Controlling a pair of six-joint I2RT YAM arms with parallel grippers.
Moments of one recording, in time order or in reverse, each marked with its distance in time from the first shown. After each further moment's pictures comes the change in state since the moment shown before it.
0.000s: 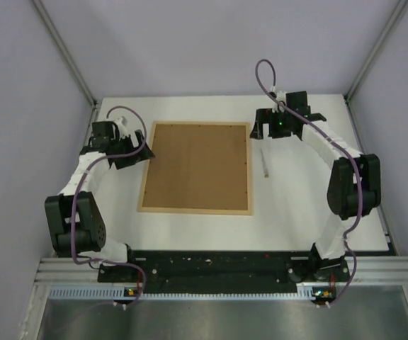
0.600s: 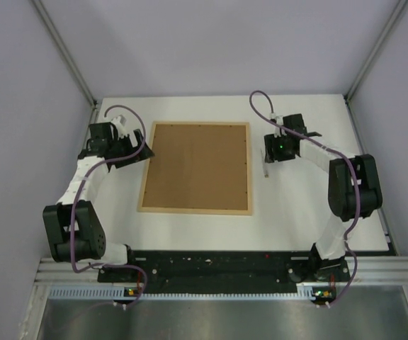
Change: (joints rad) left arm 0.000 -0.064 -0.031 0.032 0.009 0.000; right arm 0.000 -0.085 -0.277 0.039 0.244 -0.126
